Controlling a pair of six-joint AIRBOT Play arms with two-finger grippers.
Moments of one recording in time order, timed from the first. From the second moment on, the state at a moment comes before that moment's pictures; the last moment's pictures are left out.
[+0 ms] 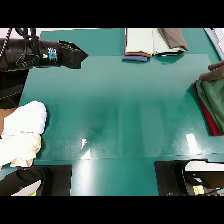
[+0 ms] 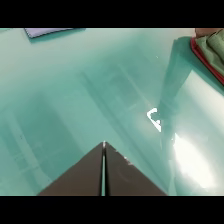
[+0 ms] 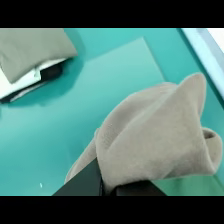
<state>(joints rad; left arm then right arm) -0.48 -1.07 1.50 1.20 -0.93 -1.52 -0.77 -1.45 1.92 -1.10 1.24 1.35</state>
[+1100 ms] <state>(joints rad) -0.48 -1.07 1.50 1.20 -0.95 -1.51 -1.09 -1.21 1.38 -1.27 1.33 1.28</state>
